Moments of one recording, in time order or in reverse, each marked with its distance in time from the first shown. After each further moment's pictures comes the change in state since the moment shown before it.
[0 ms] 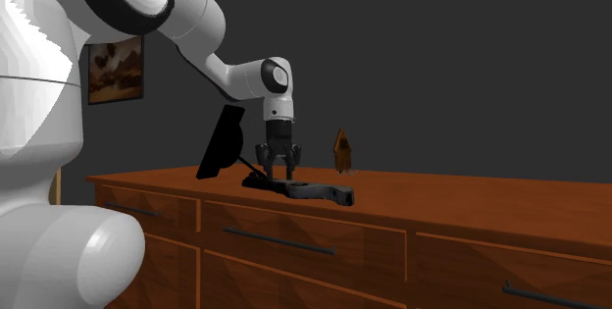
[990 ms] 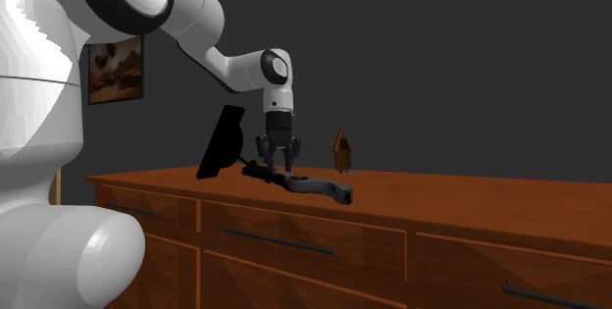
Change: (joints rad) arm 0.002 0.000 0.002 0.062 0.002 -0.062 -0.002
